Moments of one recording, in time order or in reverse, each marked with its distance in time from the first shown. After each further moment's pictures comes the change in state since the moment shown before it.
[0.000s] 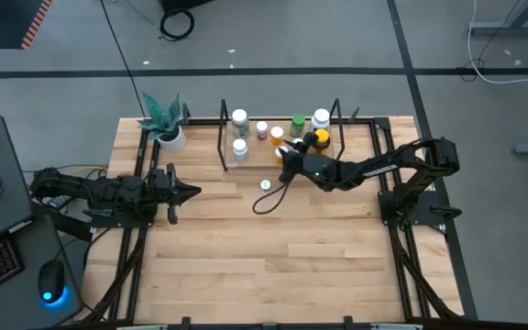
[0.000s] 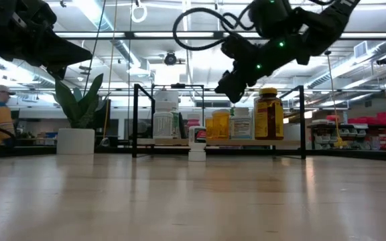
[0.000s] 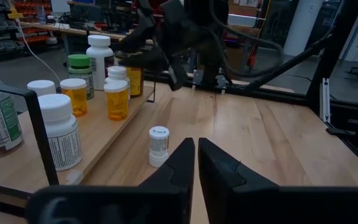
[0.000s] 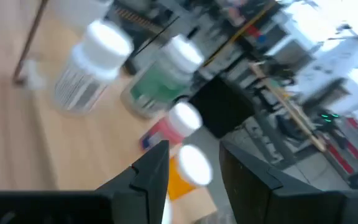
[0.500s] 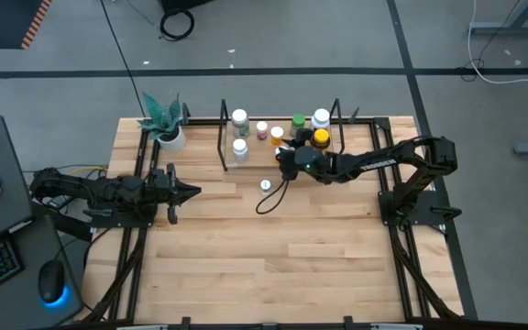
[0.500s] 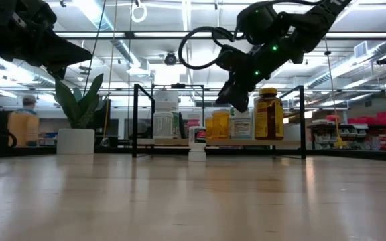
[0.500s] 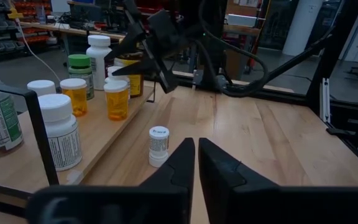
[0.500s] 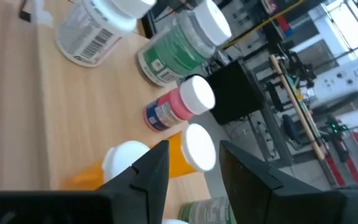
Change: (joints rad) left arm 0.000 0.000 0.000 0.000 0.000 0.000; right arm -0.054 0.010 0.080 -0.246 -0.087 -0.096
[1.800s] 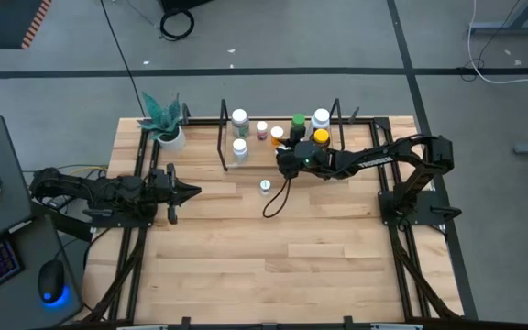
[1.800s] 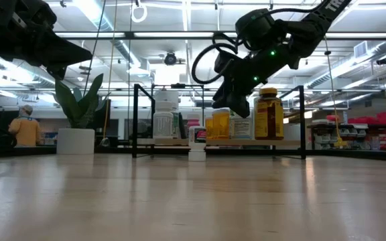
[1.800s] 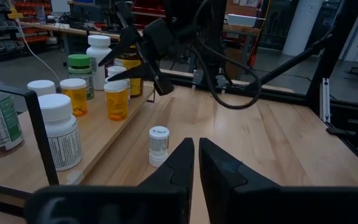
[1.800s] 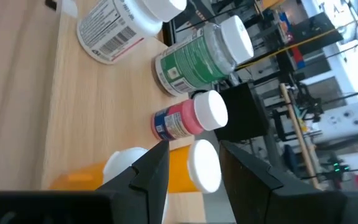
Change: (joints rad) left arm 0.000 0.000 0.000 0.000 0.000 0.000; right arm -0.054 0.025 0.000 0.043 -0.136 -0.184
